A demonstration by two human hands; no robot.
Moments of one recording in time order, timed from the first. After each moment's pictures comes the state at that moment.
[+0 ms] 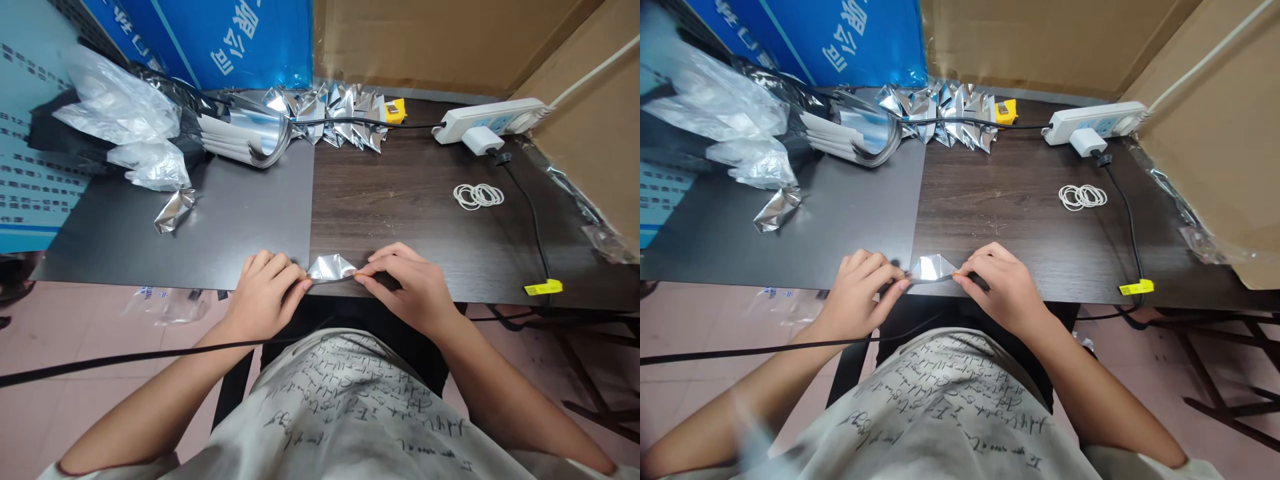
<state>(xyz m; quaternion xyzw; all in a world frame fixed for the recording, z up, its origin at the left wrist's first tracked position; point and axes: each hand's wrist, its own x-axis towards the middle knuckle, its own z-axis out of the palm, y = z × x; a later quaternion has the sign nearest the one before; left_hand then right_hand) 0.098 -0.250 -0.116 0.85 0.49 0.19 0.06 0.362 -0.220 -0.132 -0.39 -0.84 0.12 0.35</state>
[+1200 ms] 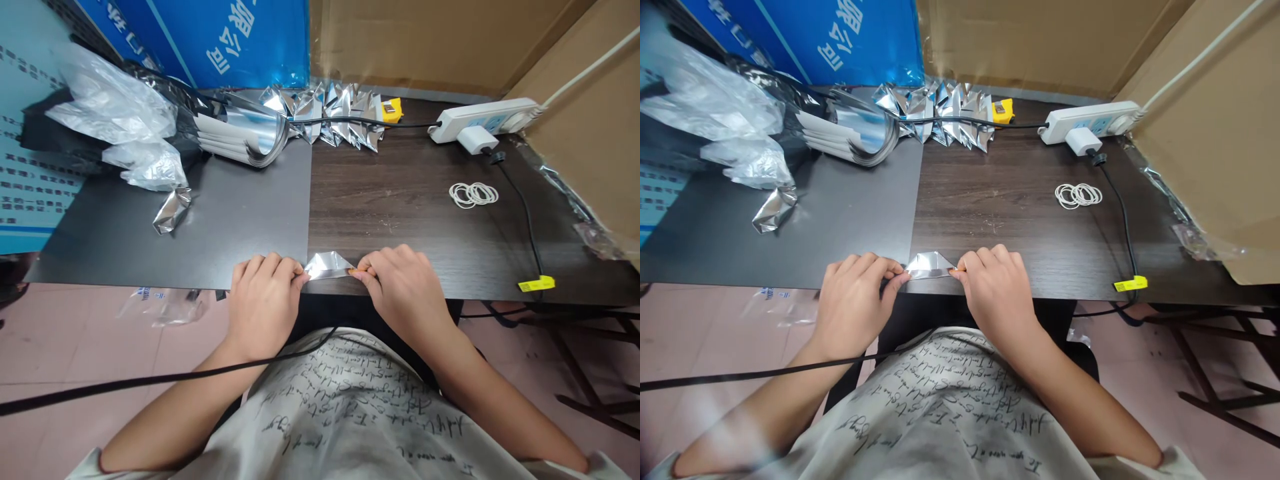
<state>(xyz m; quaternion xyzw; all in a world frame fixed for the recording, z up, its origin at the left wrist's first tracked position) 0.122 -0.259 -0.109 0.78 0.61 0.15 -0.02 0.346 -0.235 -0.127 -0.53 -0.82 0.04 0.21</state>
